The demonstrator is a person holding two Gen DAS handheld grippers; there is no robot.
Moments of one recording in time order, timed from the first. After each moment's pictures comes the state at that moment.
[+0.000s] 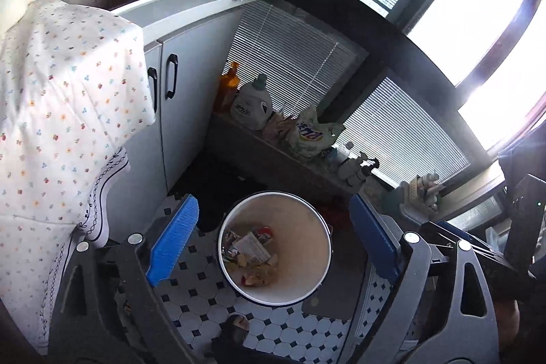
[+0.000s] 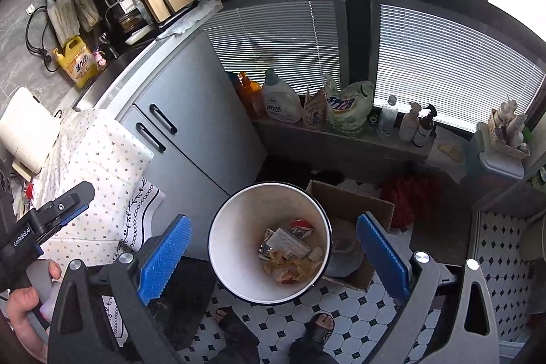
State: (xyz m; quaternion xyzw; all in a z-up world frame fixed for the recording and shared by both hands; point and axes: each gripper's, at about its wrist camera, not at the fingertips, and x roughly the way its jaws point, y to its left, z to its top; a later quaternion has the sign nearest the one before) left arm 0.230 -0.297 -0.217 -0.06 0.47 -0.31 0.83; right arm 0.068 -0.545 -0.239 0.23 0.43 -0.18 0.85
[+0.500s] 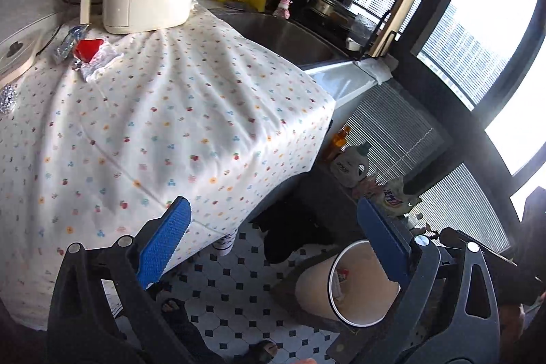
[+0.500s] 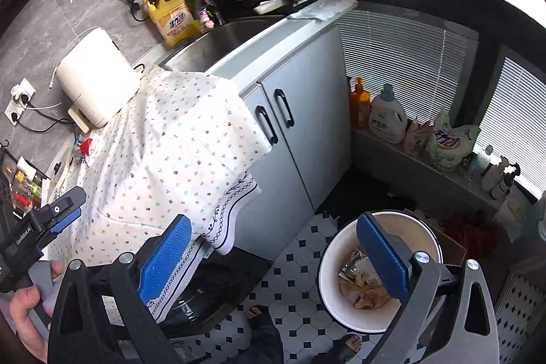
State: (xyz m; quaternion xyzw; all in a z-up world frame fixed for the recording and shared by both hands) left arm 0.249 -0.086 -0.185 -0.13 0.41 -0.12 0.89; right arm 0.185 -0.394 -0.206 0.17 0.43 -0.01 0.88
